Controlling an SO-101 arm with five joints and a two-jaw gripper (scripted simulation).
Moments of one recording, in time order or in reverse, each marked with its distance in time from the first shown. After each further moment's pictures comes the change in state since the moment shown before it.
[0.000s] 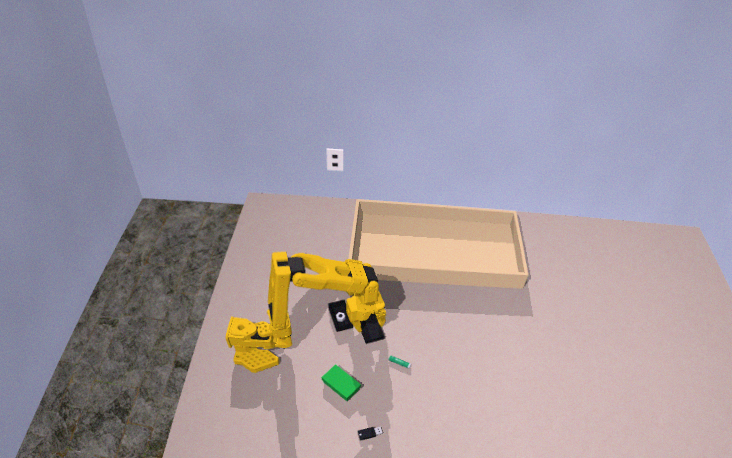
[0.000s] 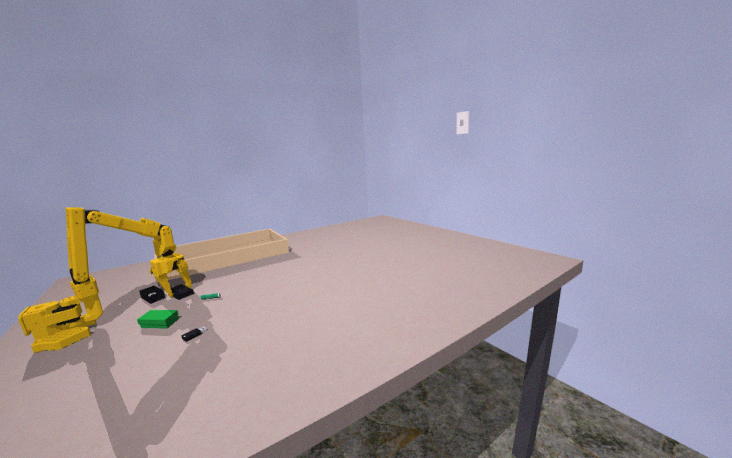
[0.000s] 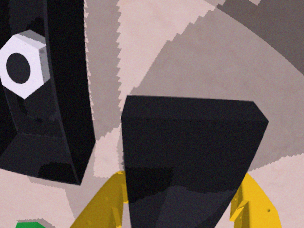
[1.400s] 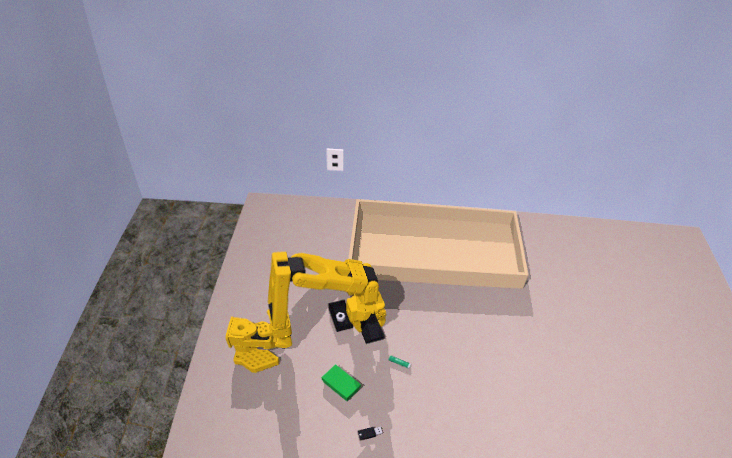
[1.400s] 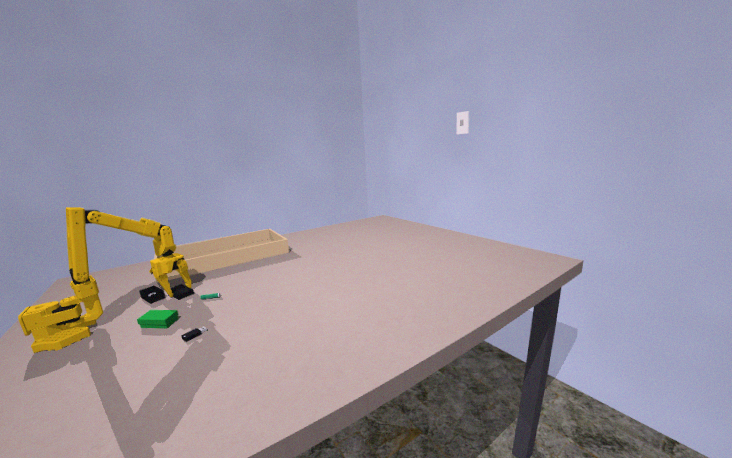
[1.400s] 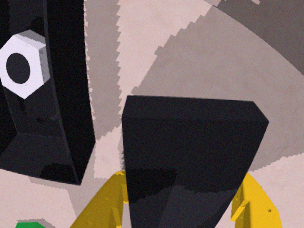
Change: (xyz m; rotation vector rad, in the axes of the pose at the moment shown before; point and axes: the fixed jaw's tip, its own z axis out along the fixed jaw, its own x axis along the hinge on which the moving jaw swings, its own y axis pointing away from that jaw) arm 0.000 0.000 0.000 0.000 0.000 0.000
